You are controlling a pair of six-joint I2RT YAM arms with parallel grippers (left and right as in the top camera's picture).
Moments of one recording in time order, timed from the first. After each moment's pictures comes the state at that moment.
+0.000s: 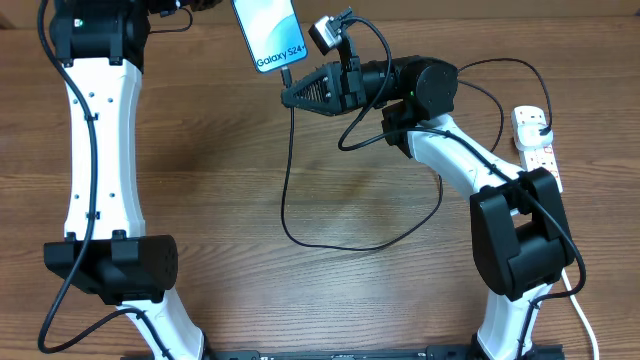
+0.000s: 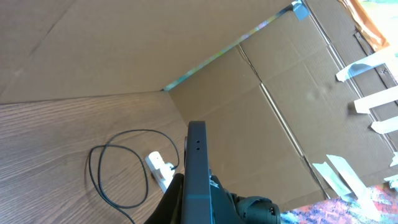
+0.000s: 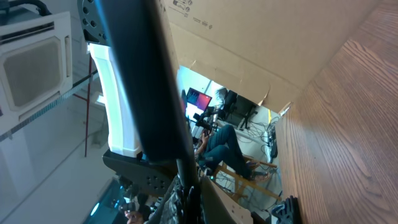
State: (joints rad) left arm 0.01 1.98 2.28 -0.58 1.13 -0.68; right arm 0.39 2.02 1.44 1.37 -1.34 1.88
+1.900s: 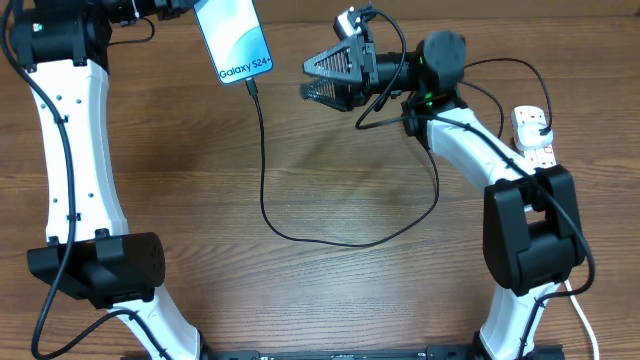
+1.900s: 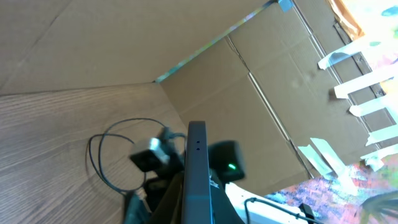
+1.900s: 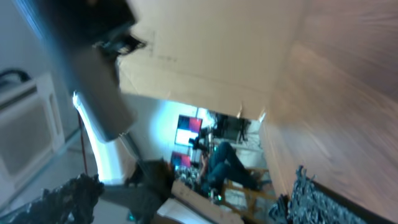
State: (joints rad) left arm 0.13 1.98 2.28 -0.67 1.31 -0.58; right arm 0.30 2.02 1.44 0.88 -1.35 1.62
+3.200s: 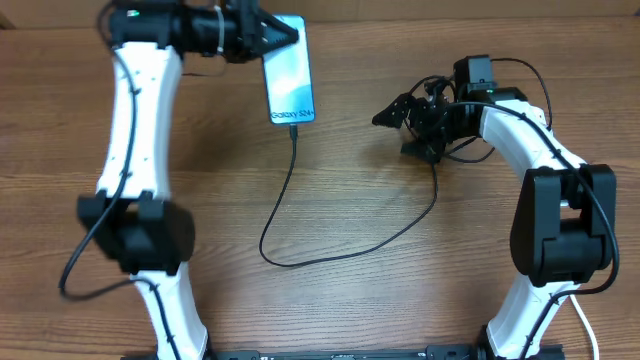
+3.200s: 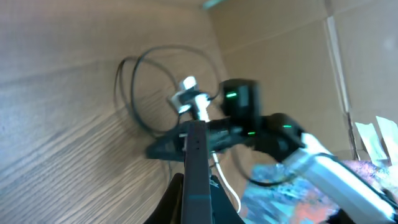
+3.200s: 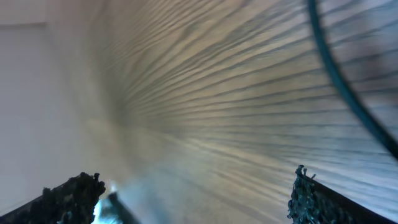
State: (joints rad) left arm -0.06 2.16 2.28 -1.06 1.08 -0.25; right arm 0.05 2.03 1.45 -0.68 -0.80 0.49
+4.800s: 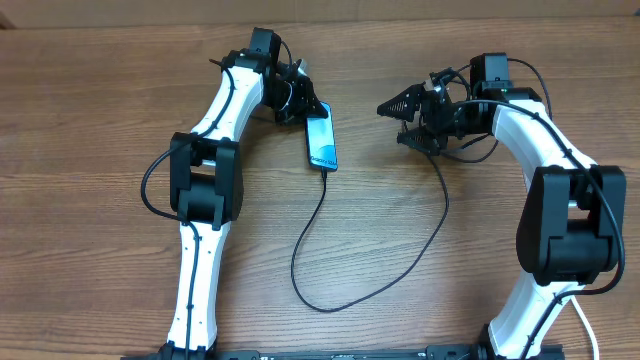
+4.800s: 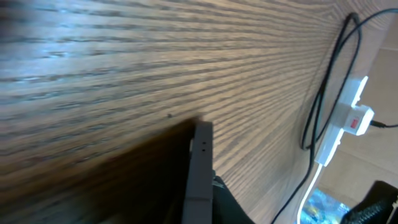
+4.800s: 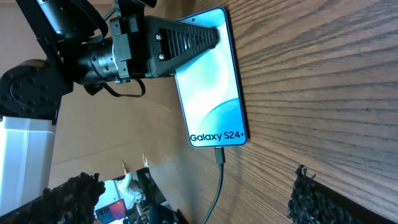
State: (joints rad) left arm -0.21 2.66 2.29 -0.96 0.76 -0.42; right arm 0.00 2.03 1.45 -0.64 -1.01 0.42
